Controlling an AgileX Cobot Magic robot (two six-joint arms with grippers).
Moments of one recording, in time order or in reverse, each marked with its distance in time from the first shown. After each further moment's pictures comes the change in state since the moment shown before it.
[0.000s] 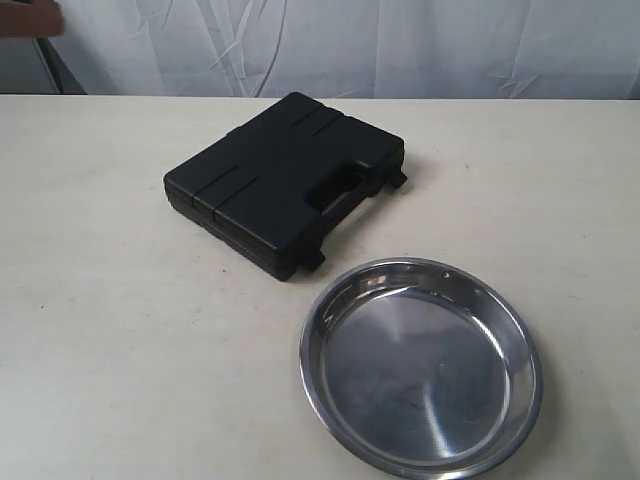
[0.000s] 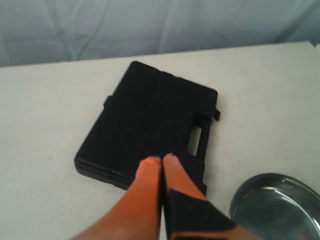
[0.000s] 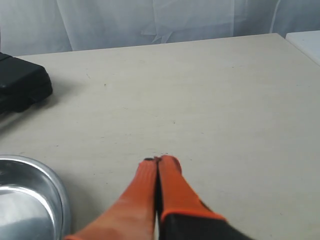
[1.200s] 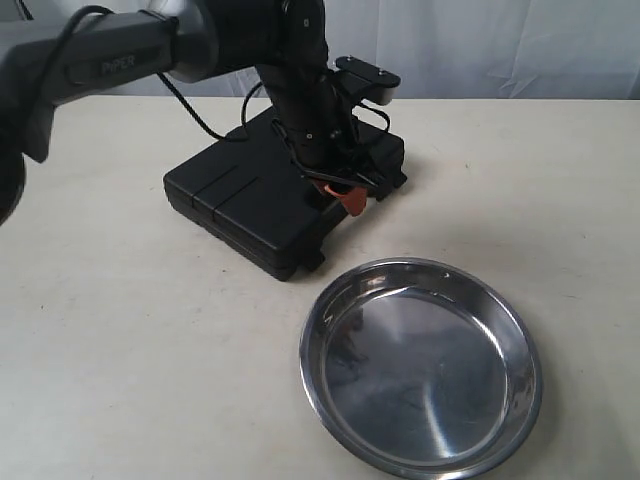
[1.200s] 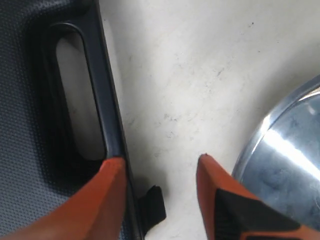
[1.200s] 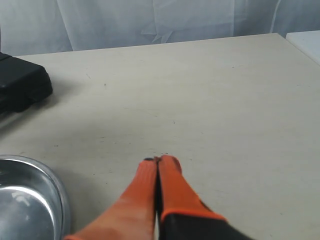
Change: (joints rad) left arm -0.525 1.104 -0.862 0.424 0.359 -0.176; right arm 0.000 0.000 0.000 0.000 0.000 0.000
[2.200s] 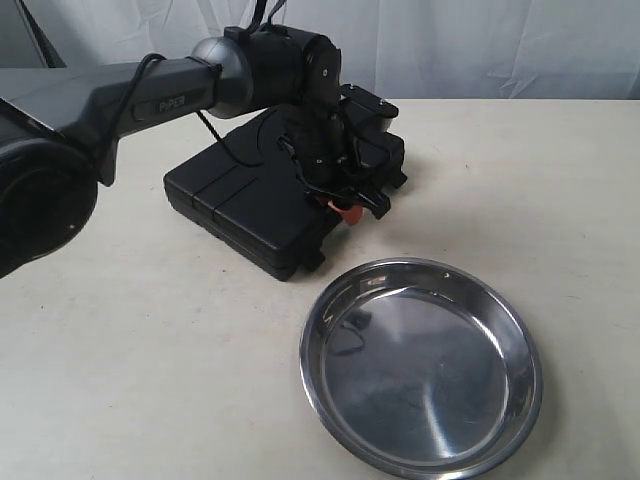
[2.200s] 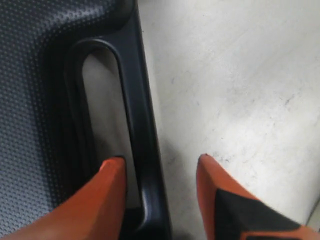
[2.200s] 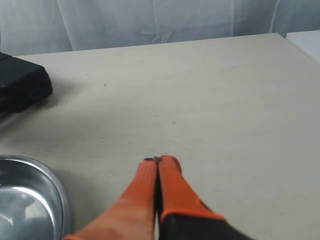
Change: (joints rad) left arm 0.000 0.130 -0.069 0.091 -0.081 -0.041; right arm 0.000 0.000 0.000 0.000 0.000 0.000
